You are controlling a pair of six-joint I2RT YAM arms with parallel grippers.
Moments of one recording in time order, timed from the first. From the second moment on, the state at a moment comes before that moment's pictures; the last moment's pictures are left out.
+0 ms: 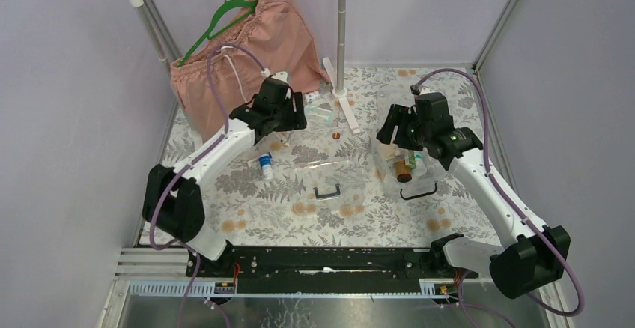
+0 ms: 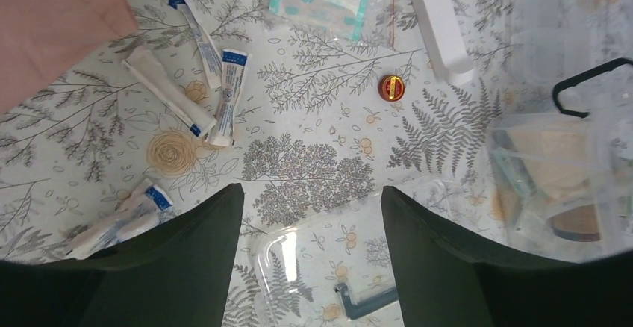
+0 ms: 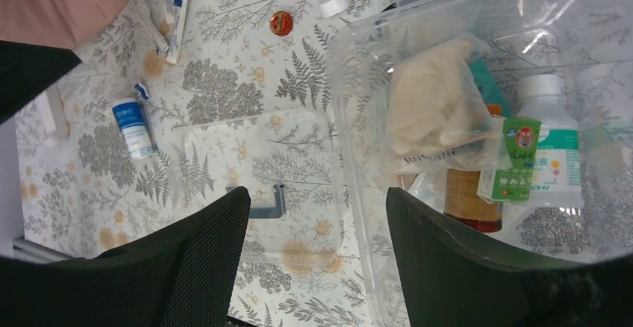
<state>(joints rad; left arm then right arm) -0.44 1.59 1.26 -0.43 -0.05 -0.46 0.35 1.17 1.06 -0.61 -0.07 0.50</state>
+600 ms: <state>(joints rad) -0.39 1.23 0.99 -0.47 -0.13 -0.62 0.35 1.05 1.01 -0.58 -0.23 0.44</state>
